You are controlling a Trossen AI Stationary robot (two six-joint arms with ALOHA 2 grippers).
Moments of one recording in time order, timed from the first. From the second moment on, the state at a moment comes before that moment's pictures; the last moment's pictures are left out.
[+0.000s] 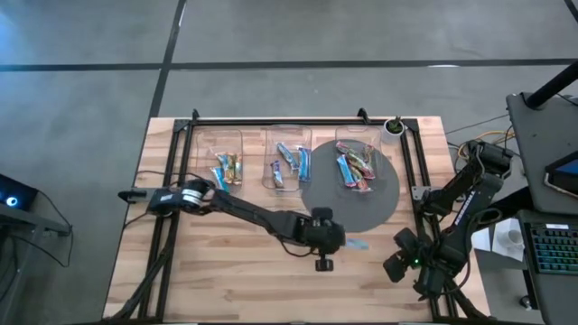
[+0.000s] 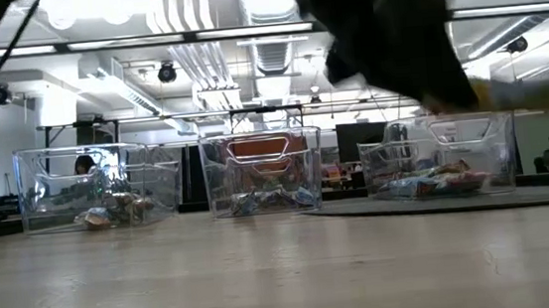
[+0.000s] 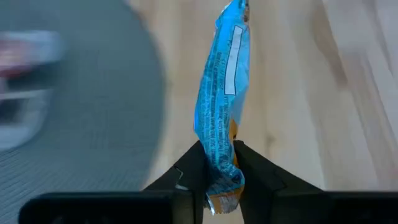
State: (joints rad) left arm -0.27 2.26 1.91 -0.45 -0.20 -0.15; right arm 1.11 1.37 0.80 -0.92 0.35 2.17
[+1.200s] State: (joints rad) left arm 0.00 0.96 0.84 -1.00 -0.66 -1.36; right arm 0.91 1.37 0.80 -0.91 0.61 2.09
